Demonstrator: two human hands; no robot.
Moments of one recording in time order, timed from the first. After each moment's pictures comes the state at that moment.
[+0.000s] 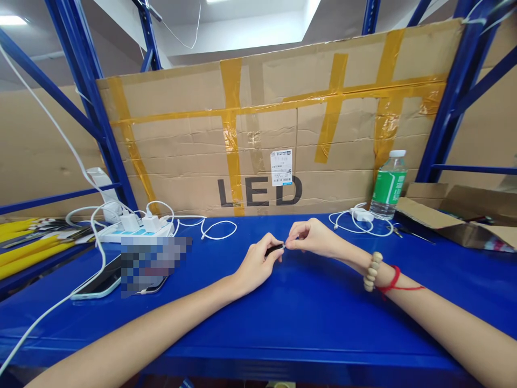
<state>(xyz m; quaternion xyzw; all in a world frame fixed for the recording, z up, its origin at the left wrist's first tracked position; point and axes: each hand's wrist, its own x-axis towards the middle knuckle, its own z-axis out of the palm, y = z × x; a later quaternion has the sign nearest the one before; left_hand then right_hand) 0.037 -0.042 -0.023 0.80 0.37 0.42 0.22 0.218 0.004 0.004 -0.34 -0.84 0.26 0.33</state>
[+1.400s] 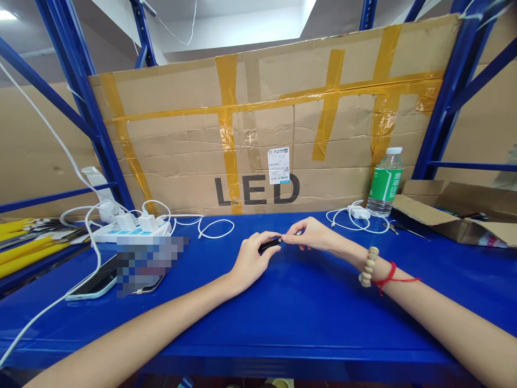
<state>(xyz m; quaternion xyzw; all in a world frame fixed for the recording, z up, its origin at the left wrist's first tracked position) 0.038 -0.038 -0.023 0.79 0.40 0.45 0.15 0.221 0.006 0.004 -0.41 -0.79 0.34 0.31</state>
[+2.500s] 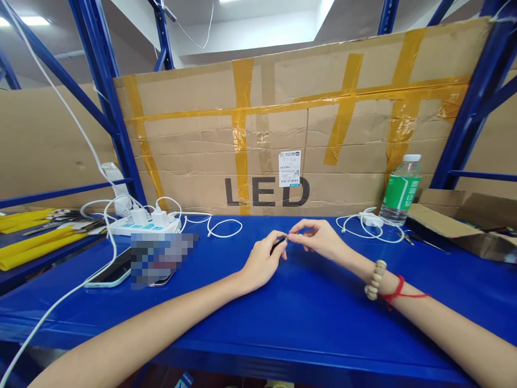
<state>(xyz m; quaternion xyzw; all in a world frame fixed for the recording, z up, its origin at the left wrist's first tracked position) 0.039 -0.040 -0.021 0.78 0.40 0.43 0.23 0.208 0.003 -0.003 -0.37 -0.75 0.34 0.43</state>
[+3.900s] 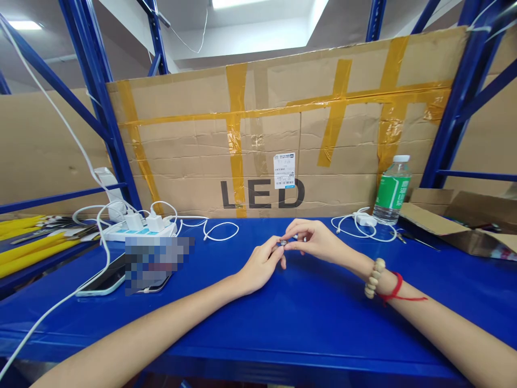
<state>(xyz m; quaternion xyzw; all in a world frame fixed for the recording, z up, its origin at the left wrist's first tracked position) 0.039 -0.039 -0.022 0.80 0.36 0.38 0.29 0.215 0.001 0.004 -0.25 -0.85 0.24 0.39</state>
